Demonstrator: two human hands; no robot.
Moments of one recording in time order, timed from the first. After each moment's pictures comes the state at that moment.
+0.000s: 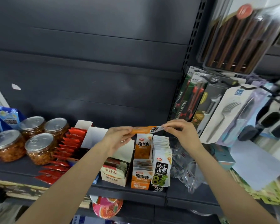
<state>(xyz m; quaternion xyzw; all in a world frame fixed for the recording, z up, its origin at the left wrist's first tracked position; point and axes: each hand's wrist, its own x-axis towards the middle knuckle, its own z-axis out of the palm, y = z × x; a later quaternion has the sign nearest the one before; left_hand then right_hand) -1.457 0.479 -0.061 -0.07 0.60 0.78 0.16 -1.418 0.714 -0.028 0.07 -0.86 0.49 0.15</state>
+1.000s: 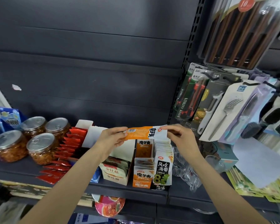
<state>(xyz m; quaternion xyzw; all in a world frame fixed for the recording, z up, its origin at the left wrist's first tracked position) -1.441 0.465 -0.061 -0.05 0.68 0.73 0.12 -1.405 0.704 -0.047 0.07 -0.83 0.53 0.15</state>
